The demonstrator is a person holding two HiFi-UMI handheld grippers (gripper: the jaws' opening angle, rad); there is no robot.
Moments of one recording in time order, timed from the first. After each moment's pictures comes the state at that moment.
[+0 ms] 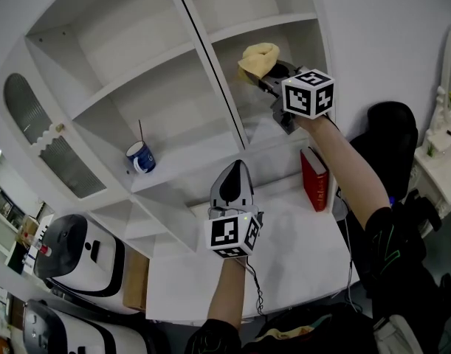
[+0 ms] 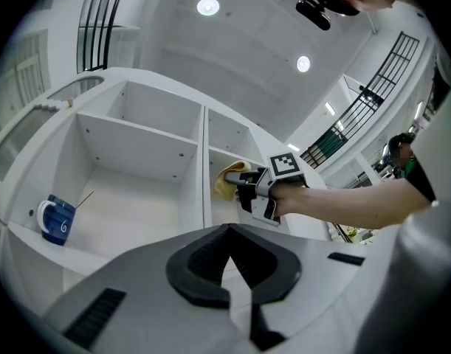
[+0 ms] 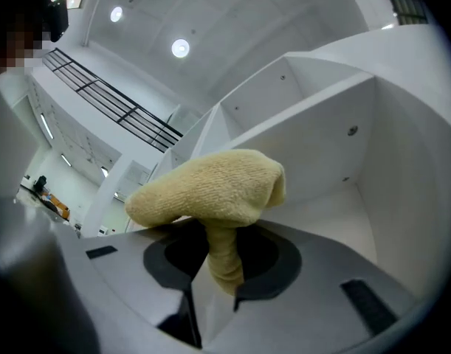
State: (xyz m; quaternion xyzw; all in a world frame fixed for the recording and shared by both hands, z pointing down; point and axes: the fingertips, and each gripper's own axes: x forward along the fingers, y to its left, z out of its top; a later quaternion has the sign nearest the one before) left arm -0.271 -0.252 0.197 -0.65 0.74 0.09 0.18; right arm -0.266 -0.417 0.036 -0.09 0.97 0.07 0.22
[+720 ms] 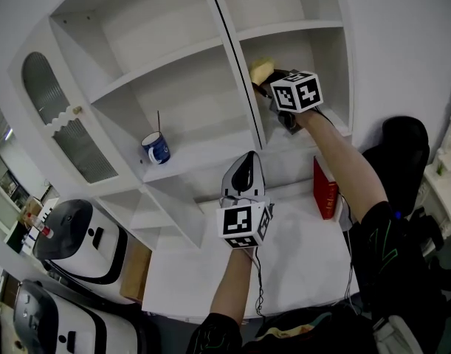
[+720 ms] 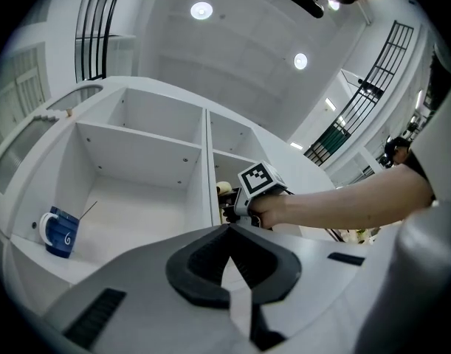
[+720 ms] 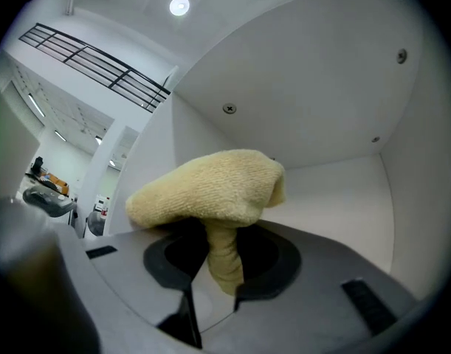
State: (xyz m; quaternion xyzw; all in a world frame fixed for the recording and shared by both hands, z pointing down) left arm -0.282 -0.259 0.184 -0.63 0.75 0.08 0.20; right arm -0.350 -0.446 0.074 -0.12 0.99 0.08 0.08
